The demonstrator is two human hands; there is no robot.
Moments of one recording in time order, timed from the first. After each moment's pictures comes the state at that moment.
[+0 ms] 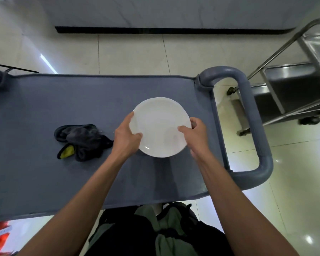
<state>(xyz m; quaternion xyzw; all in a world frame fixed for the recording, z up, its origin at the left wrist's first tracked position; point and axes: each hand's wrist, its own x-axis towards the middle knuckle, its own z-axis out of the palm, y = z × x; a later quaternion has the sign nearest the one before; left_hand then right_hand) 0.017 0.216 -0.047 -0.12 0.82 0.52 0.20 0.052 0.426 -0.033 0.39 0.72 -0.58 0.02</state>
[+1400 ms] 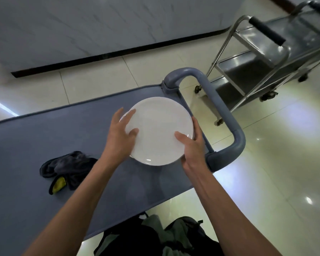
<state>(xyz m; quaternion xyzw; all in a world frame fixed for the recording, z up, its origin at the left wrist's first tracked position) 0.006 0.228 0.004 0.16 0.86 0.46 0.14 0.129 0.398 0.003 0.38 0.51 -0.75 -0.20</state>
